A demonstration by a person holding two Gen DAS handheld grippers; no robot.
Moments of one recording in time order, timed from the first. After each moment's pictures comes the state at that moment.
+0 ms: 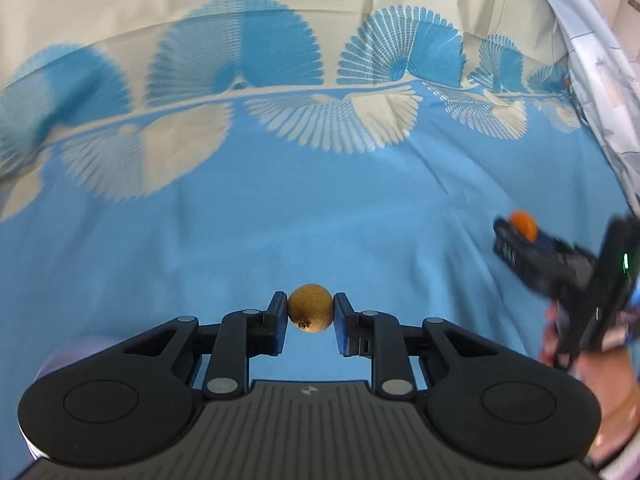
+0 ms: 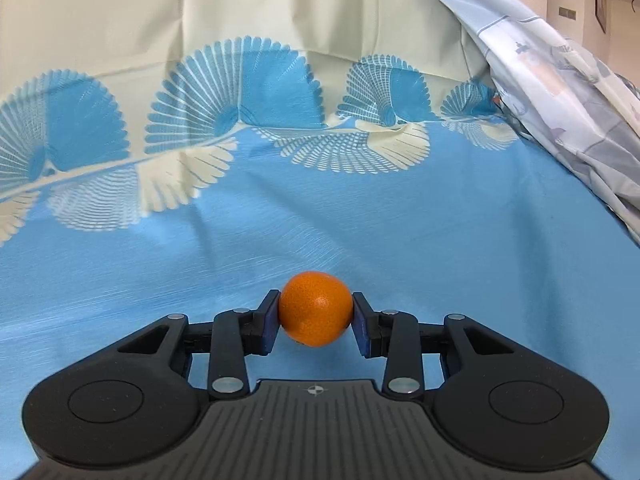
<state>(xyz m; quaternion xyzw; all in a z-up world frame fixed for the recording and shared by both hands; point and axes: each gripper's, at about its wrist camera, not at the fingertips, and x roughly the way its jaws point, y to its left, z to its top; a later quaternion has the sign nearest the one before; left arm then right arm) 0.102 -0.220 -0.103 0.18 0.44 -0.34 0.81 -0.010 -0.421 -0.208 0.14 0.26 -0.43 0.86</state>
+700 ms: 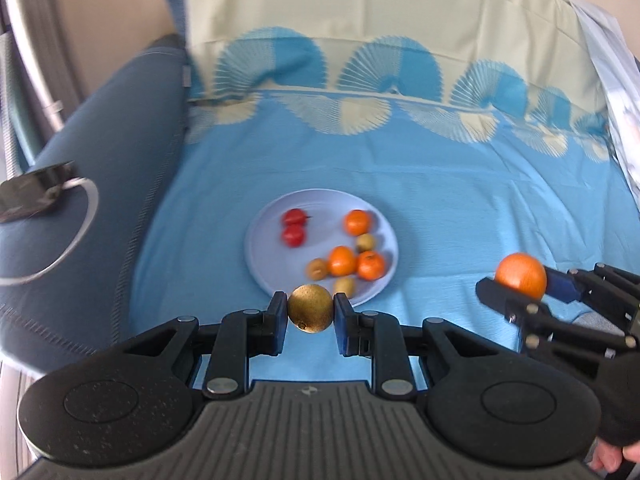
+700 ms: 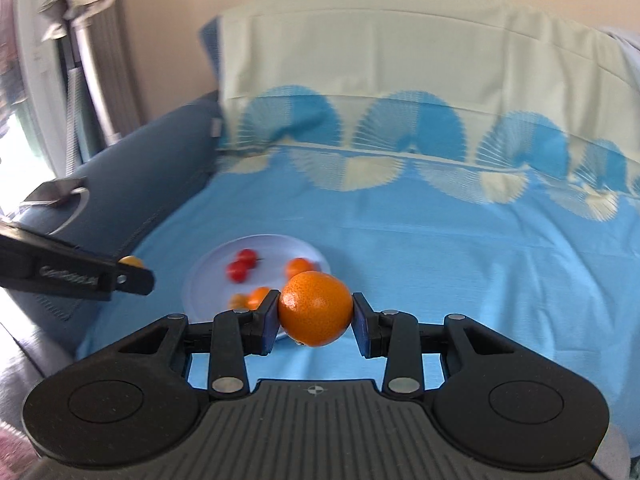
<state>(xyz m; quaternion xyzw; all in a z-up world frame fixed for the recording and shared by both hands) -0.014 0.072 -0.009 0.12 0.42 -0.23 0.87 -0.117 -0.086 -0.058 0.06 0.29 -0.07 0.95</state>
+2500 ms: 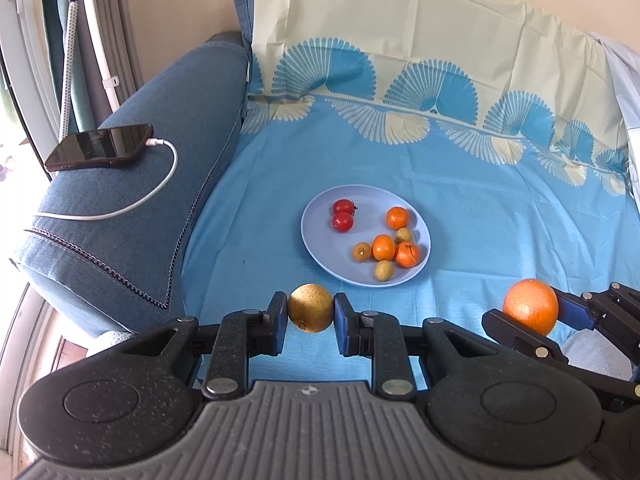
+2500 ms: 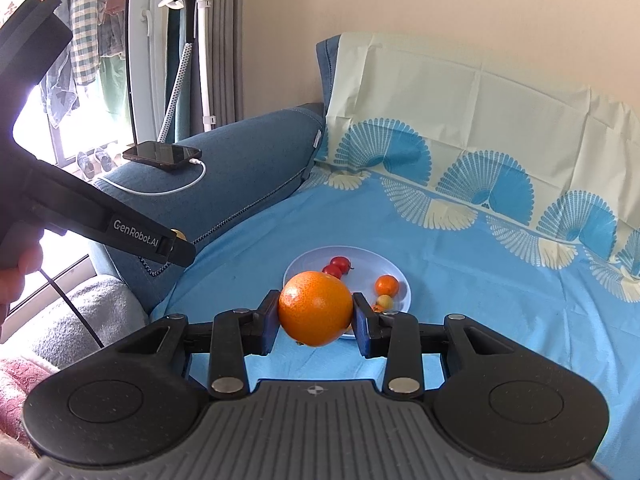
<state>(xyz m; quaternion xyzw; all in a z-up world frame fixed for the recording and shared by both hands) -0.038 0.129 0.004 0.08 0.42 -0.18 0.89 -0.155 -0.016 -0.033 -0.02 0.28 0.00 0.96</state>
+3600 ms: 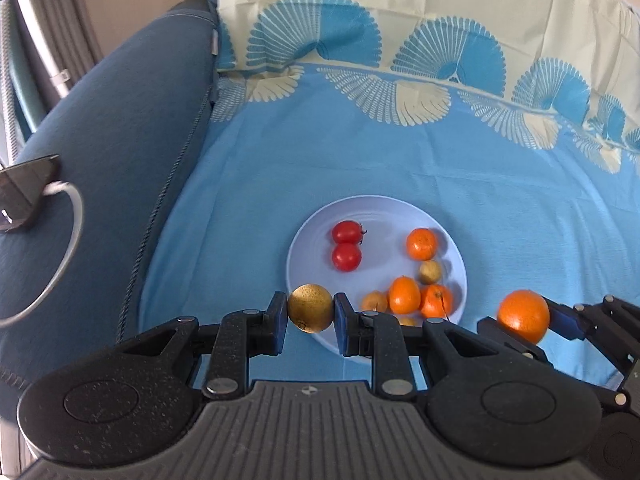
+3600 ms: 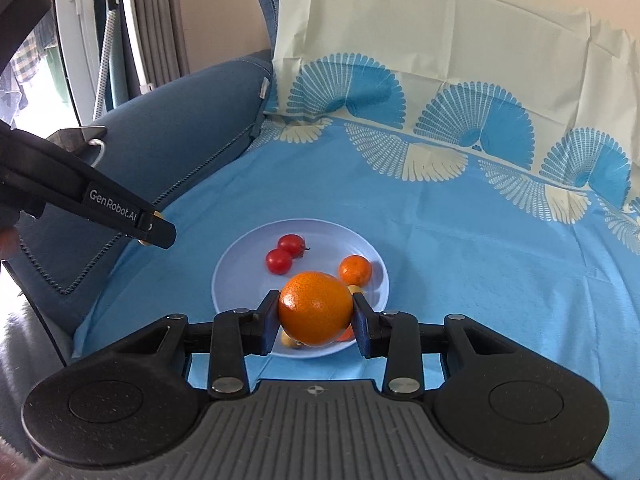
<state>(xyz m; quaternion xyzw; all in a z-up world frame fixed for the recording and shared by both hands) 0.103 0.047 -0.055 0.12 0.46 -0.18 0.86 -0.027 -0.086 -0.093 0.03 0.35 -0.04 0.94</state>
